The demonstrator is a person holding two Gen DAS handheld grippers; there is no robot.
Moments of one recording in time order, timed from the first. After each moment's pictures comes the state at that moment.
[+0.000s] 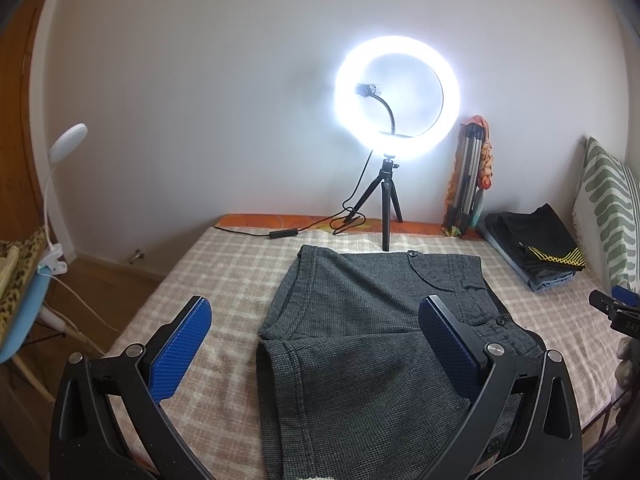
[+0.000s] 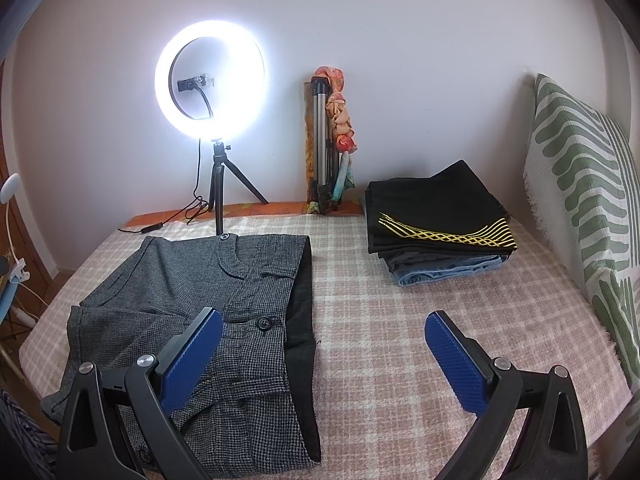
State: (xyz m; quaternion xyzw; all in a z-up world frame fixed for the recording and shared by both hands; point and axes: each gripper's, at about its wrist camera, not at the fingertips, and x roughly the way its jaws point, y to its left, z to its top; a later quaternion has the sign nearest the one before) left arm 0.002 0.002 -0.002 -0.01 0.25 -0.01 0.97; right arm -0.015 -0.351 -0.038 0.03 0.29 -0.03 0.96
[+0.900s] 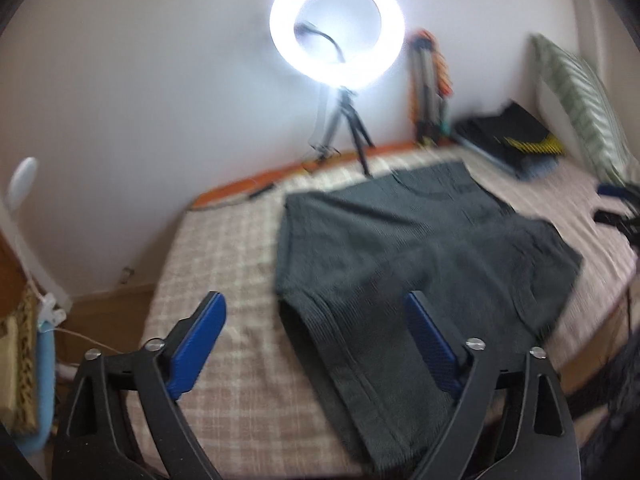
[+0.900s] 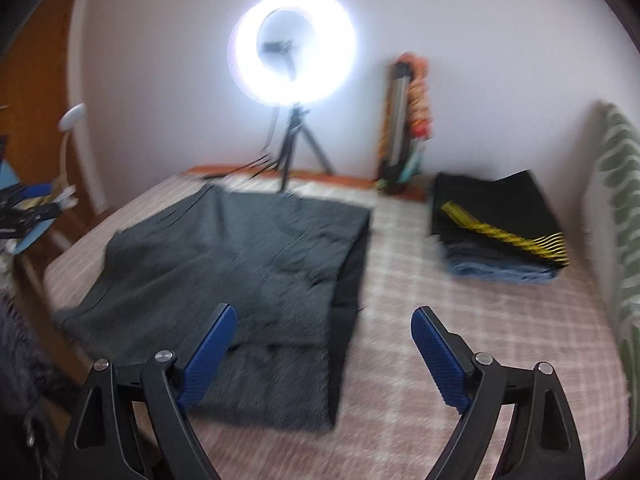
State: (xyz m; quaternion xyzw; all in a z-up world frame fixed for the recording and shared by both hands) left arm 0.002 0.022 -0.034 0.13 0.34 -0.11 0.93; right arm -0.037 -0.338 -0.065 -0.04 0.32 0.11 0.94
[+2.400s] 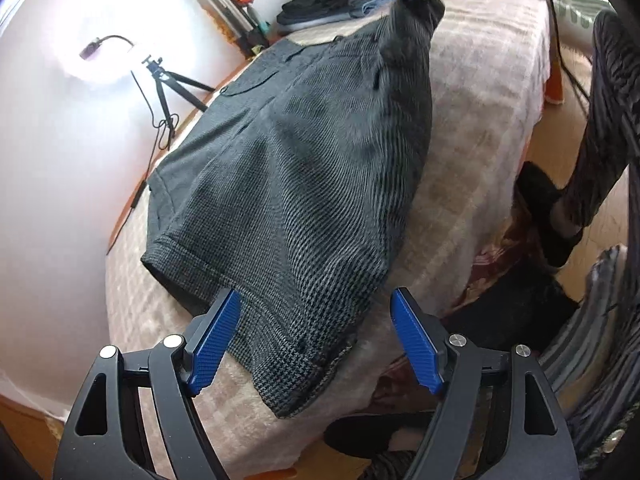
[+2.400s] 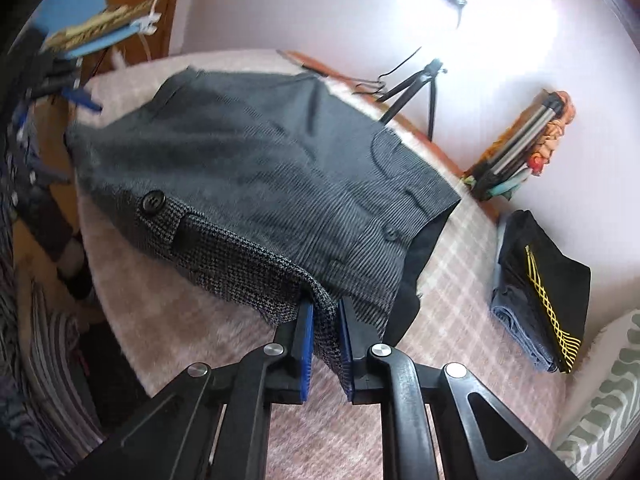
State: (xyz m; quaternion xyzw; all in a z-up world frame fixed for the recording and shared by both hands) left arm -0.064 -0.053 -0.150 0.39 0.37 -0.25 0.81; right arm -0.027 -0.278 -0.106 -0.29 0.39 0.21 0.85
